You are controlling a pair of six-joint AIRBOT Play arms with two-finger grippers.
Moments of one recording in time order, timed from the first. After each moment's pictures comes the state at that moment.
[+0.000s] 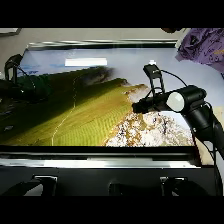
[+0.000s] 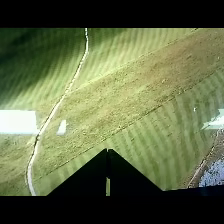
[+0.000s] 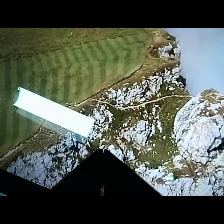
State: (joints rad) left arm -0.01 -1.17 1.38 1.34 -1.37 -1.60; right arm 0.40 -1.11 1.21 -1.46 1.12 1.64
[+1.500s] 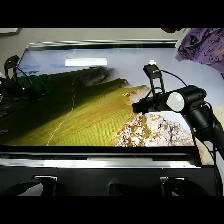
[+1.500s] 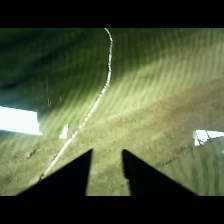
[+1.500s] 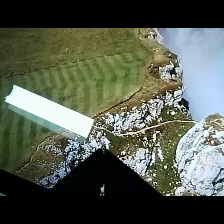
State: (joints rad) left arm 0.06 -1.26 1.38 1.39 -1.25 -1.67; right arm 0.40 -1.11 1.21 -1.46 1.12 1.64
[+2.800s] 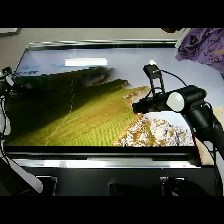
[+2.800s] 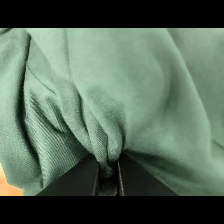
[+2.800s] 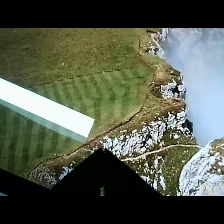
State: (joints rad) left arm 0.37 -2.11 2.00 1.61 -0.97 -1.70; right arm 0.40 -1.11 1.21 -1.46 1.12 1.64
